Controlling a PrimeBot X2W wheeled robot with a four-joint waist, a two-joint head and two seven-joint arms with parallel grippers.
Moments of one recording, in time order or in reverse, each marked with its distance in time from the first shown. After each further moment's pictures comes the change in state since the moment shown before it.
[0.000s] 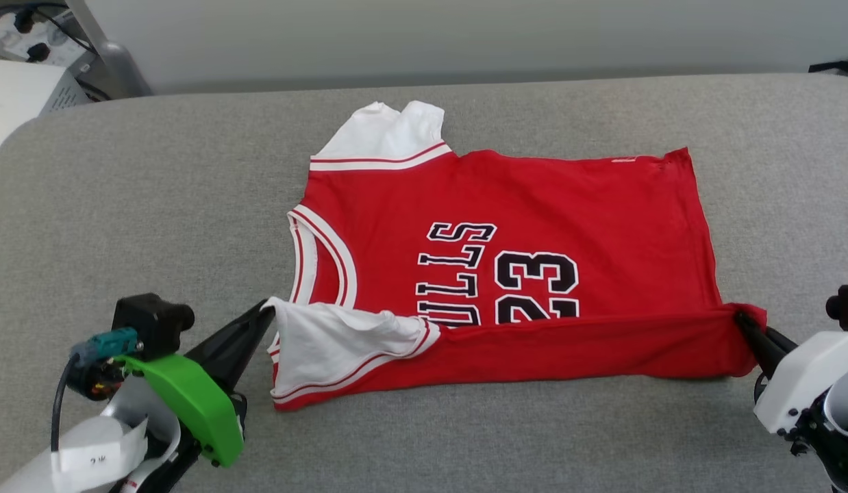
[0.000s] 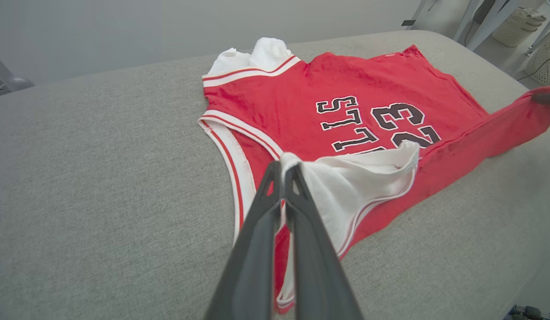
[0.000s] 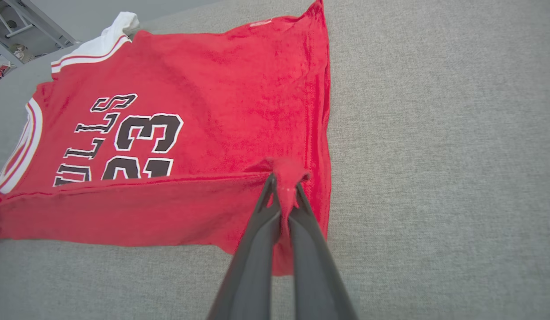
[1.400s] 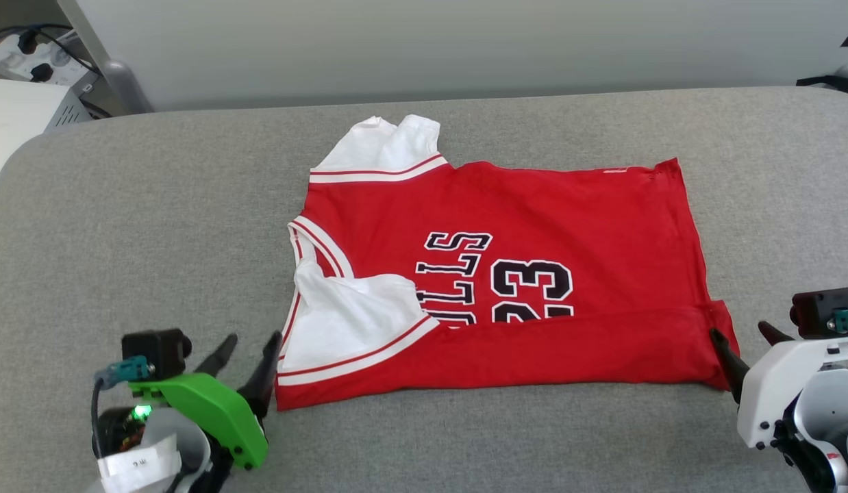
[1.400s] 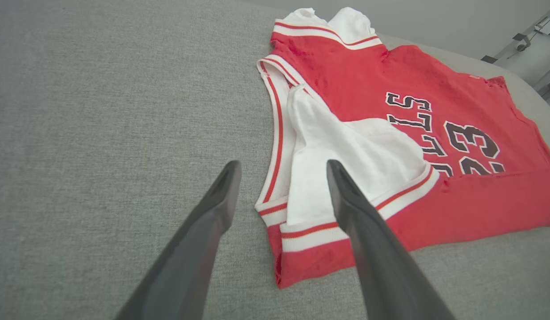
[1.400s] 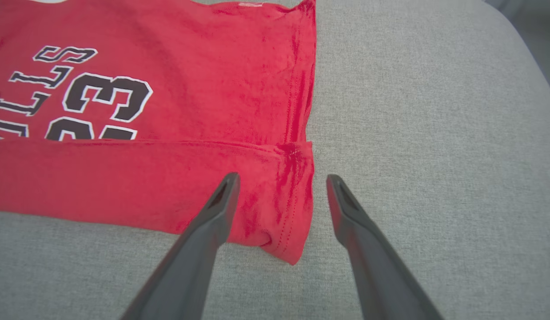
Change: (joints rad) left arm 0.030 -0.199 0.039 0.267 -0.113 0.128 -0.071; right arm -0.017 0.047 0.010 0.020 -0.297 0.000 0.019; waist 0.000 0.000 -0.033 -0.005
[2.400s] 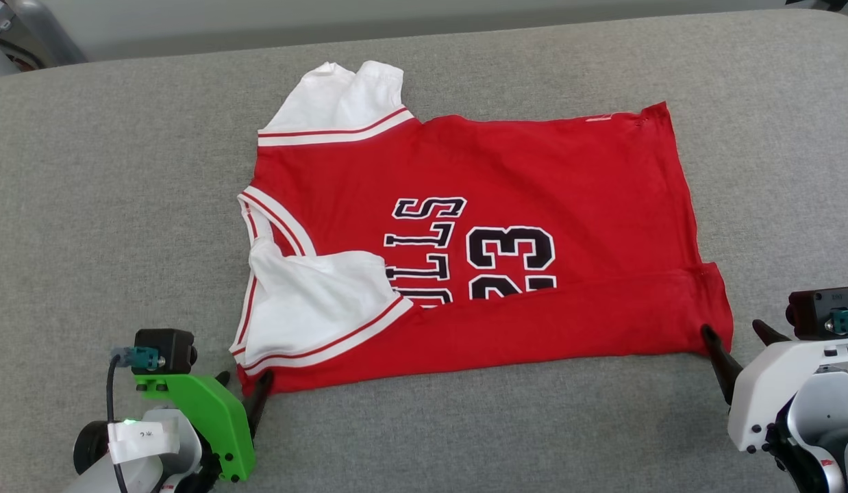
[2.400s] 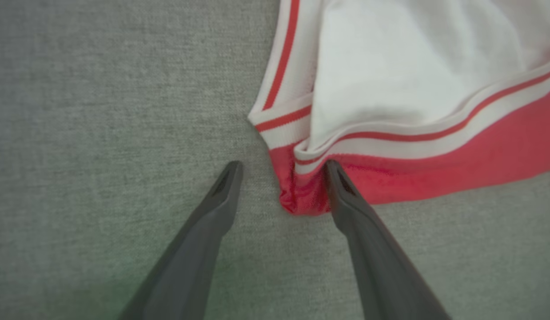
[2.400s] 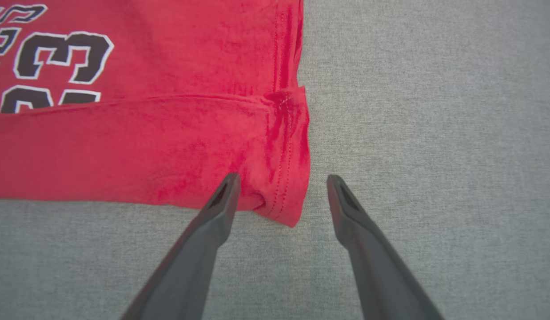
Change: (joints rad) left arm 0.005 0.079 -0.070 -0.064 -0.019 0.143 0.281; right arm 0.058 0.097 -0.053 -0.183 -0.058 0.000 0.116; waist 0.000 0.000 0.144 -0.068
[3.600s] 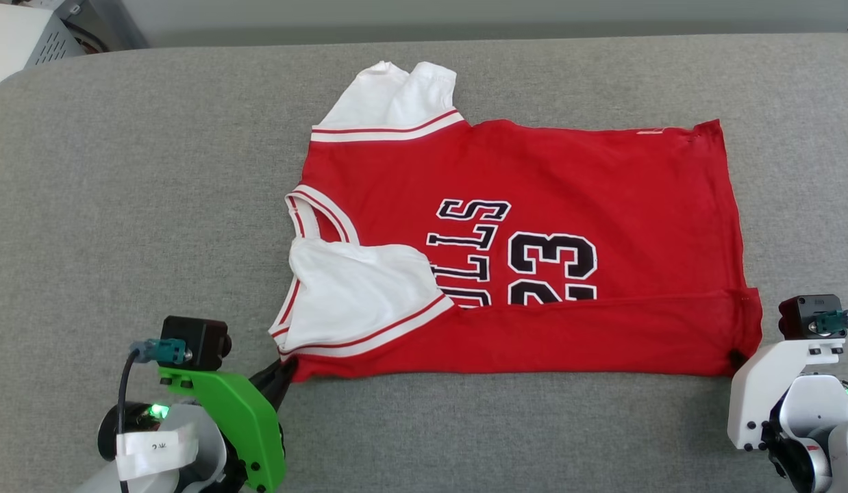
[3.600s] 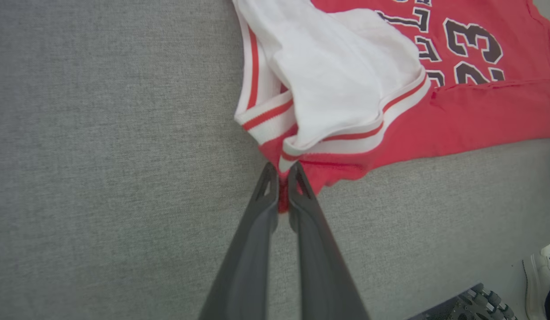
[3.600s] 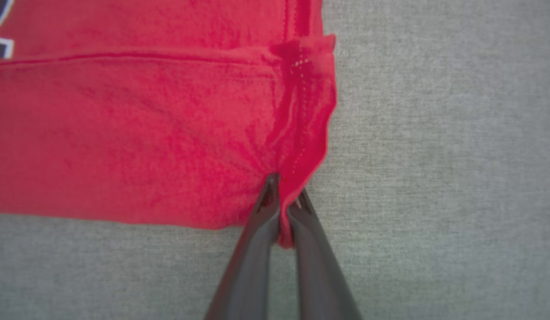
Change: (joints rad) left arm 0.004 0.067 -0.008 -0.313 0.011 0.047 0.050; right arm -0.081 0.022 -0.054 0.284 -0.081 0.000 0.031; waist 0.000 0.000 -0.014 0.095
